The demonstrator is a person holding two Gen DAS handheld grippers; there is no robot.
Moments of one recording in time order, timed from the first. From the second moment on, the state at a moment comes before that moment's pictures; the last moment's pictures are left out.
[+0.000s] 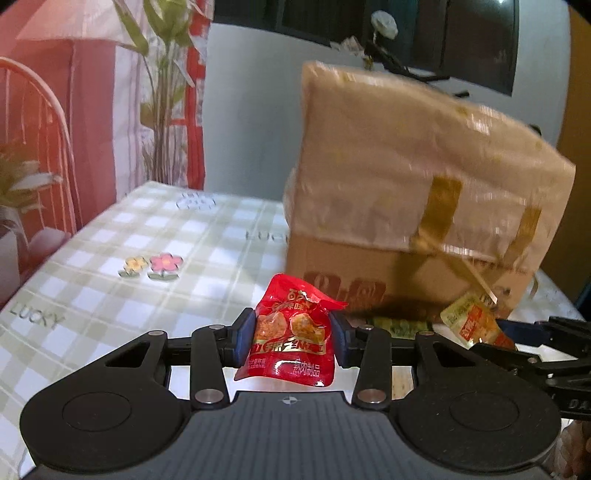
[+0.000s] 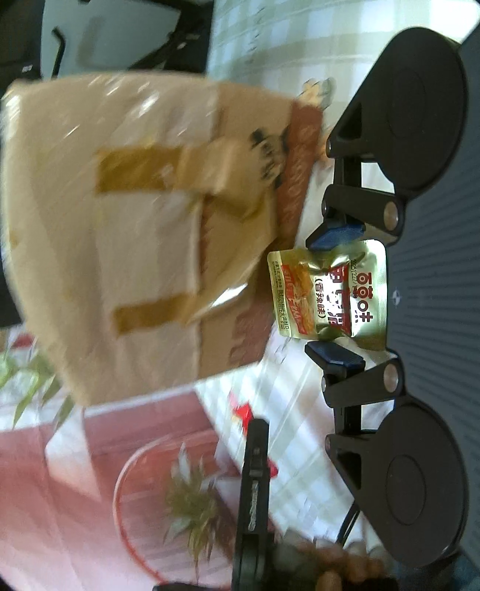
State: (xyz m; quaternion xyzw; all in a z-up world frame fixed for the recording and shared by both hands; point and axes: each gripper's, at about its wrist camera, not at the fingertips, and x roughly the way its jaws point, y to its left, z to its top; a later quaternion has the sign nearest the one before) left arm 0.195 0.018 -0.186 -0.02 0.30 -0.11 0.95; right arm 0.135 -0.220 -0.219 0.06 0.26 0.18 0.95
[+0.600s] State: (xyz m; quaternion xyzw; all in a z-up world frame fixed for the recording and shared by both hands) left arm 0.250 -0.012 -0.065 -0.01 0.16 -0.18 0.97; right arm 0.170 -0.226 -0.075 0.05 0.10 0.25 0.96
